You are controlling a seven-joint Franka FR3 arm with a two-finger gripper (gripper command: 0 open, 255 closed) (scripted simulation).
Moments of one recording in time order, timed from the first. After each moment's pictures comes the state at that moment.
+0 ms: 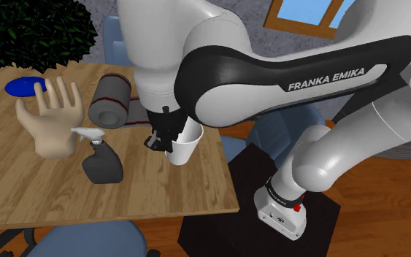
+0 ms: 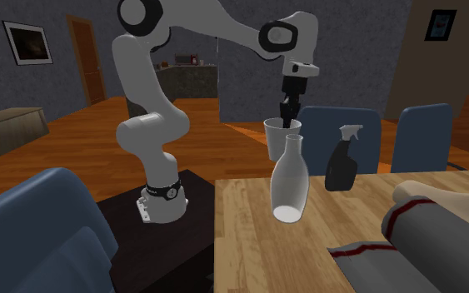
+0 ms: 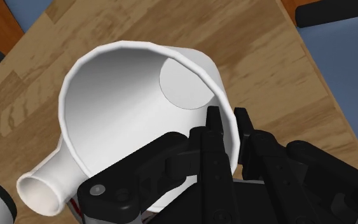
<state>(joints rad) 0.18 -0.35 0.64 -2.18 0.06 1.78 0.55</state>
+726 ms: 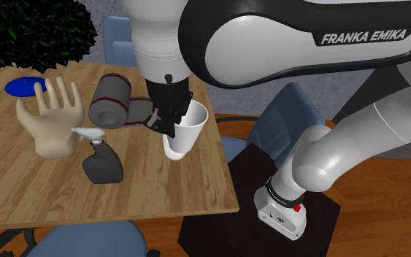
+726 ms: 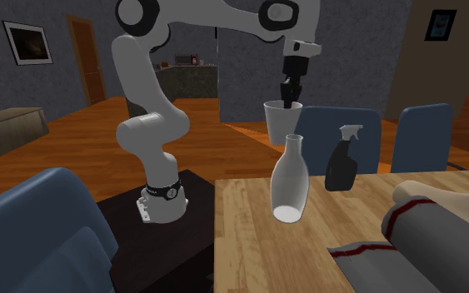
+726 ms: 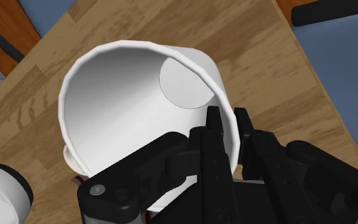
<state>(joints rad) 0.18 -0.37 0.62 -2.04 0.06 1.63 0.53</state>
